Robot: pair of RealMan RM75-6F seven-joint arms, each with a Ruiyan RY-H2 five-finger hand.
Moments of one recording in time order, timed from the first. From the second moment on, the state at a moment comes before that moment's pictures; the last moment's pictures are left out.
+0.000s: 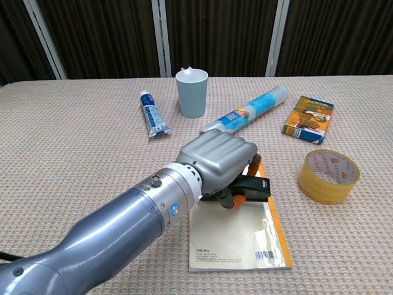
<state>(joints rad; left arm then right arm) -0.85 -2.12 -0.29 -1.31 1.14 0.96 0.90 -0.07 -1.01 -0.03 -1.69 -1.72 1.72 0.10</state>
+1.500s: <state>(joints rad) -0.36 -1.43 0.15 -1.93 1.30 1.77 0.94 -0.02 -1.01 -0.06 -1.71 -1.76 1.59 0.05</state>
